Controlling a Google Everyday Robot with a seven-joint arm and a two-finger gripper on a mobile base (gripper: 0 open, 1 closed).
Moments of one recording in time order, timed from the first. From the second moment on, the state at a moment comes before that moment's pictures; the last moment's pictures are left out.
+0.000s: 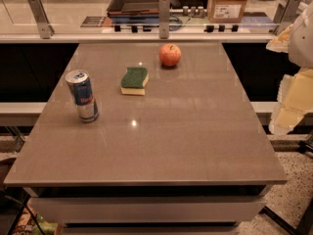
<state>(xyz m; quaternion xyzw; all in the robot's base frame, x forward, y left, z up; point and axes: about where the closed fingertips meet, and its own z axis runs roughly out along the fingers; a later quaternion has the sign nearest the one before) 0.438 -0.214 0.986 -0.60 0.78 -0.05 0.17</state>
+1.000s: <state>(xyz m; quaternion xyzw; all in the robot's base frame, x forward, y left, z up) 0.463 -0.220 0.997 -0.56 0.80 -0.03 0.22</state>
